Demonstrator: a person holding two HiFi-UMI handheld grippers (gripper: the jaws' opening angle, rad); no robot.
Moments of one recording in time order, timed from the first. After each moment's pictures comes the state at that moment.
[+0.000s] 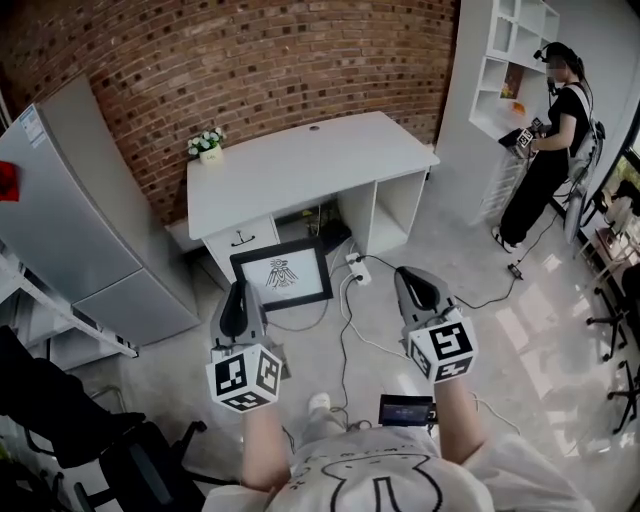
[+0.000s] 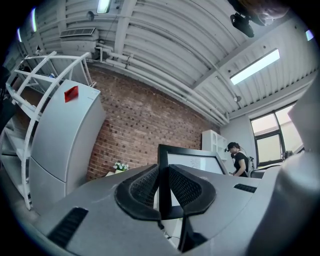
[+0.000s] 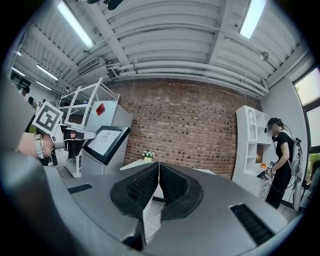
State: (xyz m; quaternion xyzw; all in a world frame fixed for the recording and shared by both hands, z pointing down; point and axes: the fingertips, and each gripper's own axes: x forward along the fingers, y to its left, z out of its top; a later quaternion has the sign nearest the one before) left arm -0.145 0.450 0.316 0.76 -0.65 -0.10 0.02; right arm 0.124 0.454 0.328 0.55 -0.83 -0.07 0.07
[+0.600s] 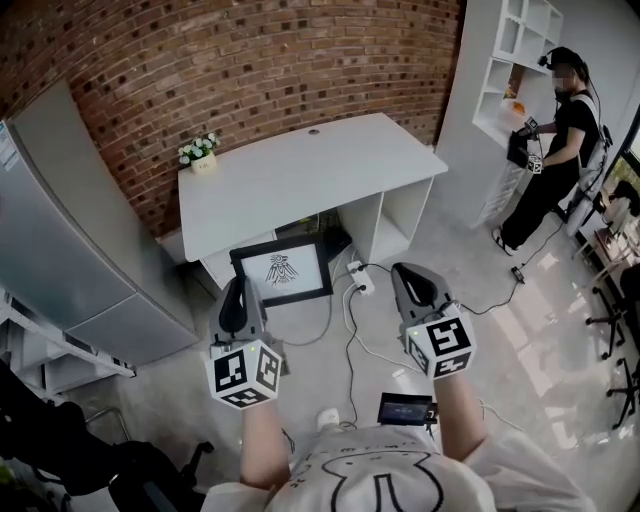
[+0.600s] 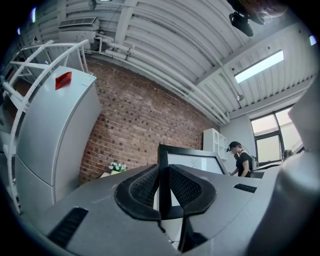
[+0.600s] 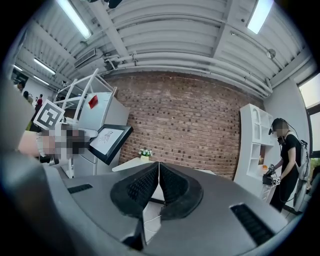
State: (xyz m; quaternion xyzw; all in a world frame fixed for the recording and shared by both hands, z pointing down) left arm -0.189 0.320 0.318 0.77 -0.63 -0.10 0.02; right arm 0.072 0.335 0.329 0.56 -0.82 -0.07 0.09
